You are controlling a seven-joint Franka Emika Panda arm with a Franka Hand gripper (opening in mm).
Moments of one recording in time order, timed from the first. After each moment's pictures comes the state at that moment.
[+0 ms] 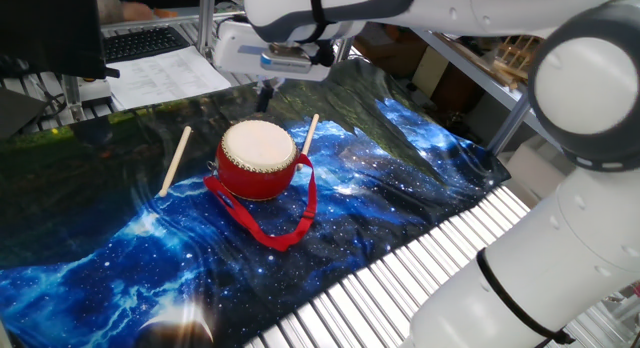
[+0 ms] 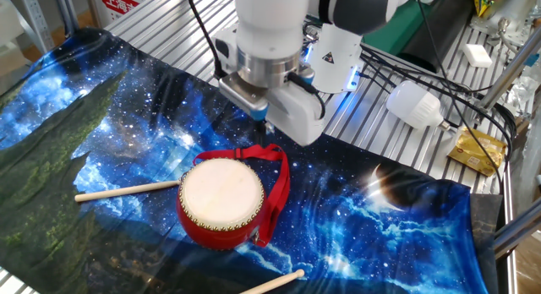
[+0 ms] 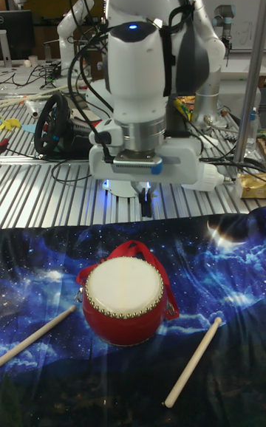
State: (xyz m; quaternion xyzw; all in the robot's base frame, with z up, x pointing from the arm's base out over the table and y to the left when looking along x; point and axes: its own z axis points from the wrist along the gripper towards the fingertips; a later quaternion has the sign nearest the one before) arm 0.519 0.043 0.307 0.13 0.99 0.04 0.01
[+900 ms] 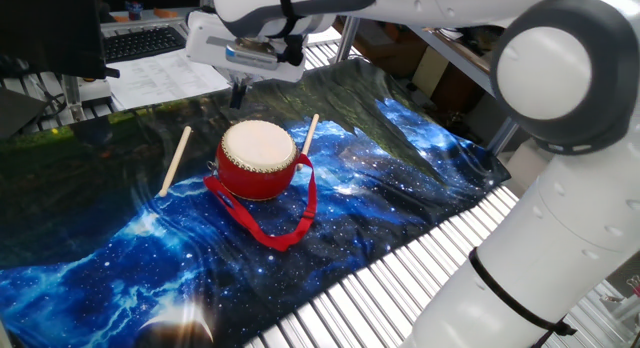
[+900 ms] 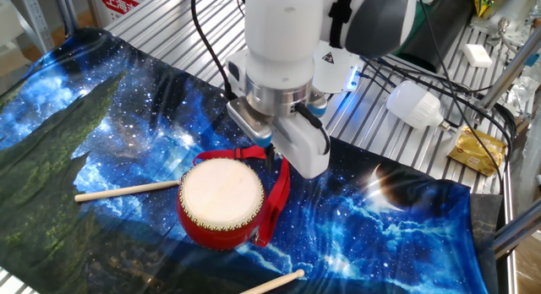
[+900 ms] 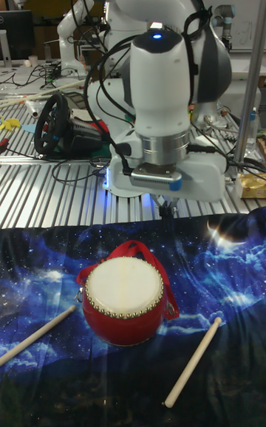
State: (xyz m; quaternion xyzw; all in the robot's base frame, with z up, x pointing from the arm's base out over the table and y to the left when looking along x) arm 0.546 0.077 0.300 0.21 0.98 0.05 0.00
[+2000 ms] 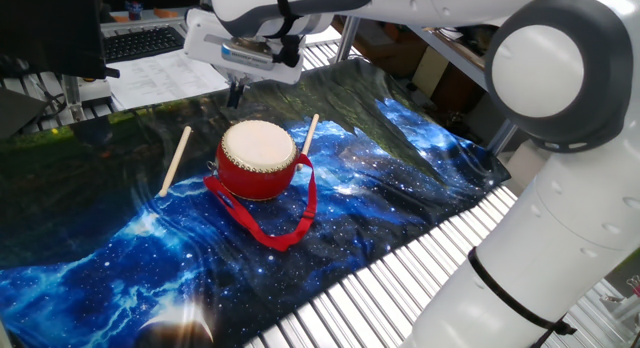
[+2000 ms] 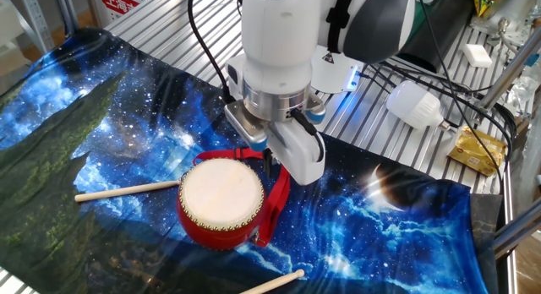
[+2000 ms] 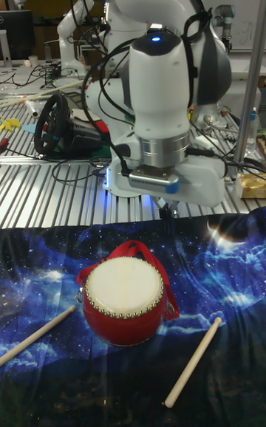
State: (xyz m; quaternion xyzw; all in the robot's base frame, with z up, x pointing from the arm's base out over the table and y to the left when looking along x) arm 0.552 0.078 0.297 0.24 0.97 0.06 0.00
